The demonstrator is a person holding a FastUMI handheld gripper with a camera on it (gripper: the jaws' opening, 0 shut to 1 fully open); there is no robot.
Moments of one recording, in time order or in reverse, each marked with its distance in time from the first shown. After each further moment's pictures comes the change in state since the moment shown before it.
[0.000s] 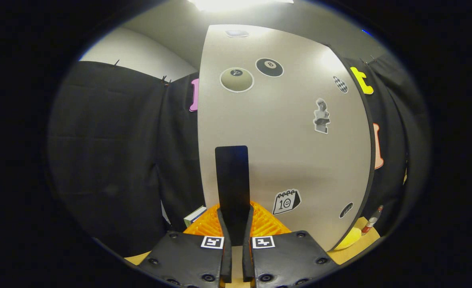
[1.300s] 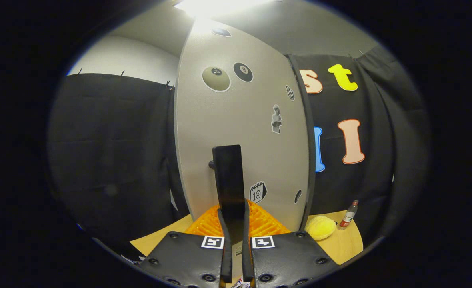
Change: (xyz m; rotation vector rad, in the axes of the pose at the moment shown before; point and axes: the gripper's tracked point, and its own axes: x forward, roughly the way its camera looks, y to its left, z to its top) arm -0.143 -0.097 0.006 -0.005 0.041 0.069
